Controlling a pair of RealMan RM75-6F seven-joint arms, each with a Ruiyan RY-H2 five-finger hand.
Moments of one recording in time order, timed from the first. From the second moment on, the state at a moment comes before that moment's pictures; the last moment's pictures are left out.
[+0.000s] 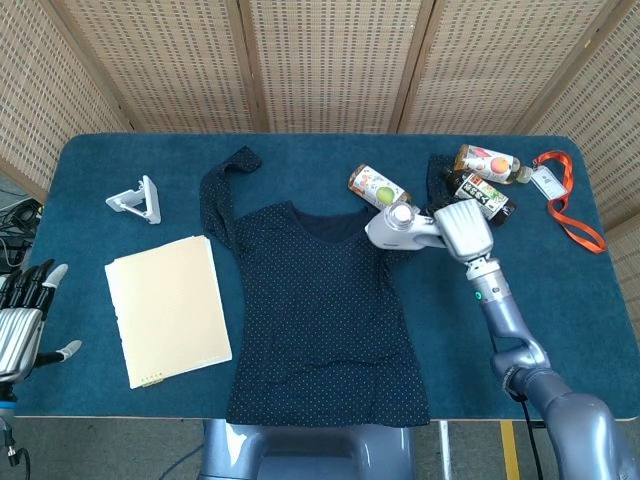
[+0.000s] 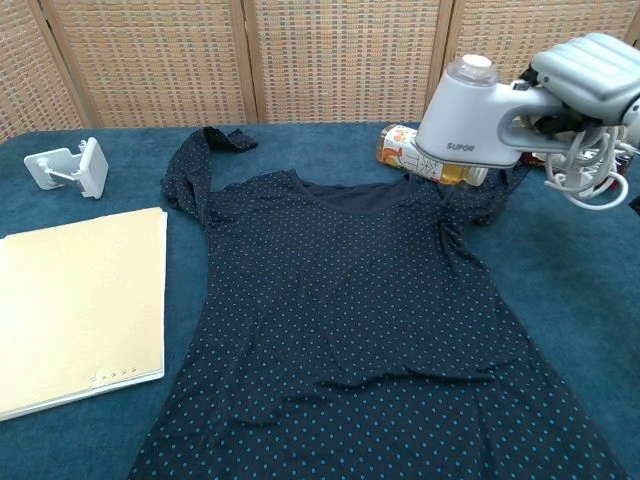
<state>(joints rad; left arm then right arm) -0.13 -1.04 -0.06 -1.81 1.42 1.42 0.23 0.78 -1.80 0.14 -0.49 -1.48 1.24 0.10</state>
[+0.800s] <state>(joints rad) -0.15 -1.03 -0.08 -1.78 1.34 1.37 0.19 0.92 -2.15 0.08 -0.34 -1.56 1.14 -0.07</state>
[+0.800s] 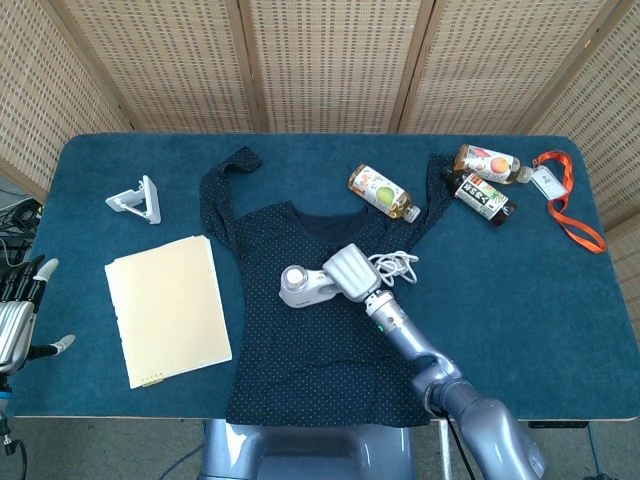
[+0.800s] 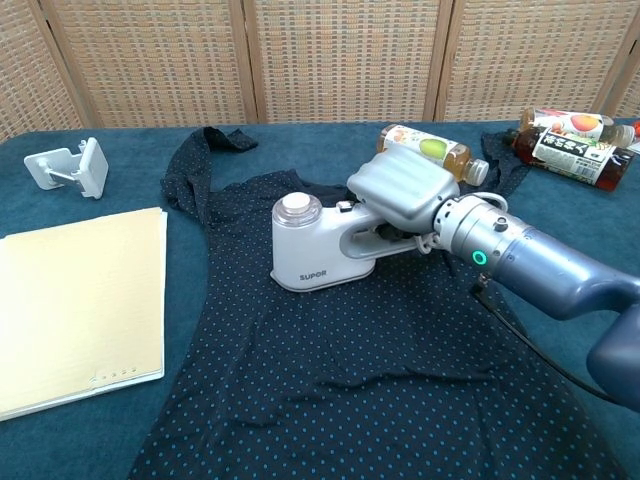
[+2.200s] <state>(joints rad) -0.14 -1.03 -0.07 -1.80 1.38 1.41 0.20 0.74 -2.07 -0.02 -0.22 -1.62 1.25 0.05</state>
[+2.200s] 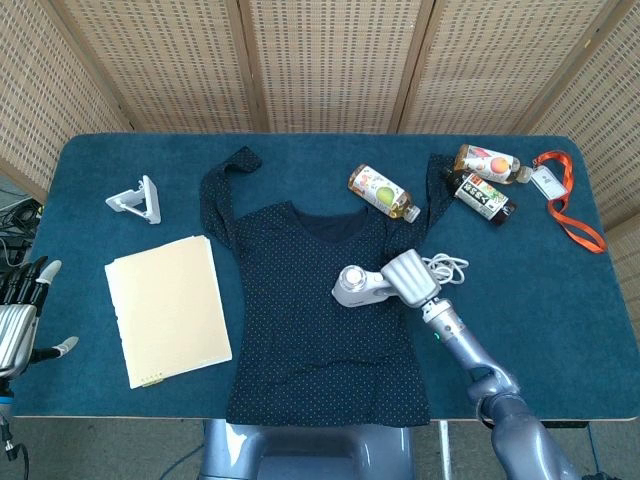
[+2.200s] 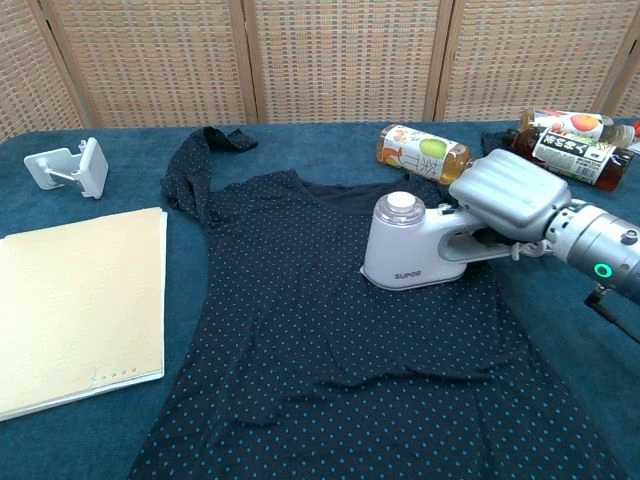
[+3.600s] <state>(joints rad) -0.14 -1.03 -0.07 -1.79 1.37 1.41 0.19 0.76 -2.14 -0.09 -0.23 -1.71 1.32 -0.05</state>
